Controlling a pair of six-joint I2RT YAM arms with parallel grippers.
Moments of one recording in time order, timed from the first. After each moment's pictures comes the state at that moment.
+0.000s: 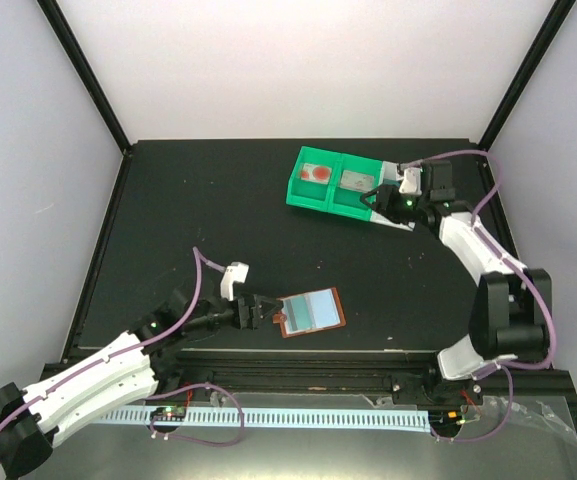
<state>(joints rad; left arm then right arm) -0.79 0.63 0.31 -0.09 0.34 -0.84 0.10 1.59 1.13 -0.28 -0.64 0.55</state>
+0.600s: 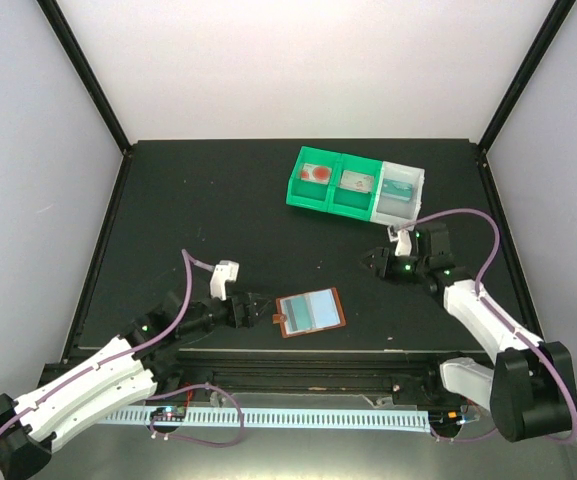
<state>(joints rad) -0.80 0.56 0.34 -0.23 0.19 -0.78 0.19 1.13 0.57 -0.23 -0.68 0.50</state>
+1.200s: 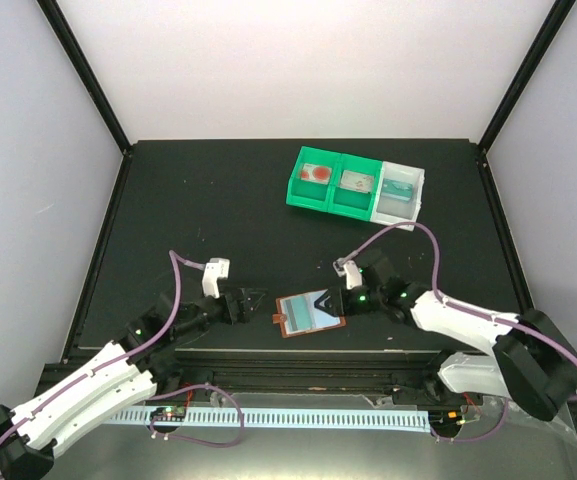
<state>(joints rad) -0.77 0.49 0.34 -0.26 0.13 -0.80 0.70 1.22 0.47 -0.07 -0.50 0.64</state>
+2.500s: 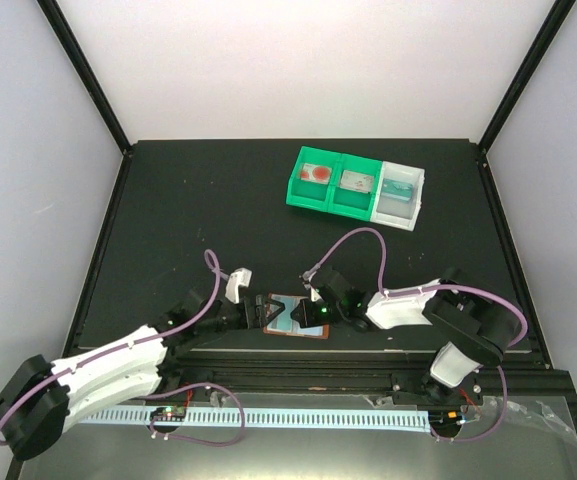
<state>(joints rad) -0.77 0.83 0.20 0.11 0.32 -0.94 0.97 1.61 0.55 0.23 -0.27 0.81</state>
